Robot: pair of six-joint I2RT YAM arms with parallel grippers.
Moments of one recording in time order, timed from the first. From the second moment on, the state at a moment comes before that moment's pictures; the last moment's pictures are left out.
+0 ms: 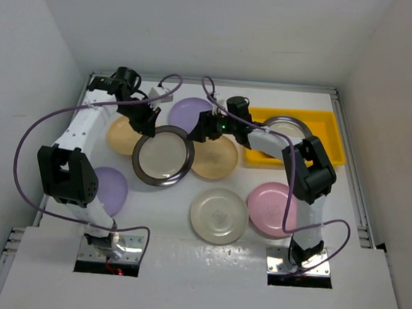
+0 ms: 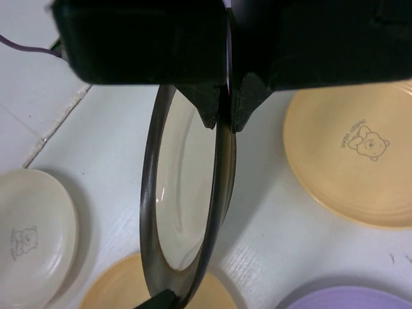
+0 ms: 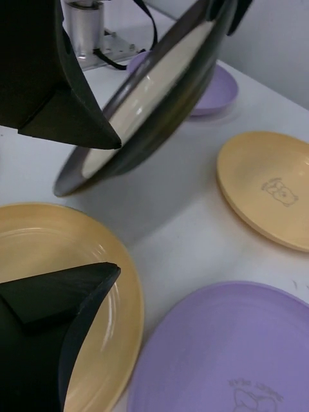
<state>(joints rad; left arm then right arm) -0.09 1.65 1.58 -1.13 0.55 0.67 0.52 2.00 1.30 0.17 -0.64 0.32</state>
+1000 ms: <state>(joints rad) -0.09 1.72 1.83 -1.01 0.43 0.44 0.31 1.75 1.01 0.36 -0.56 0.73</state>
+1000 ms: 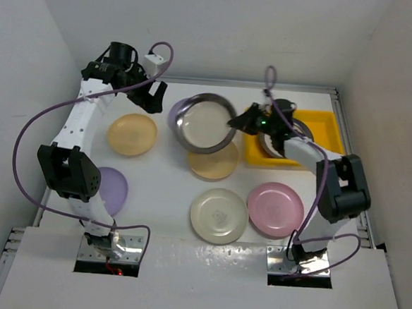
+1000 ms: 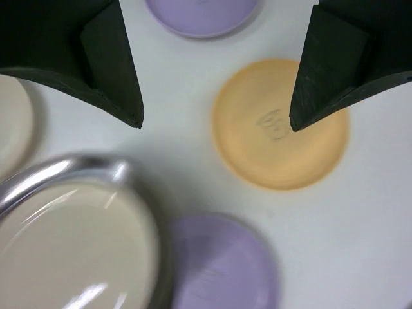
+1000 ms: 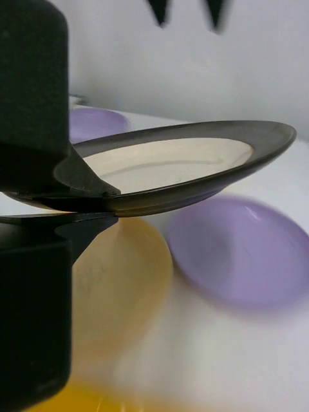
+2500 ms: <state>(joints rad) 0.03 1.75 1.67 -0.89 0.30 0.31 -0.28 1.73 1.01 -0.13 -0.13 0.67</state>
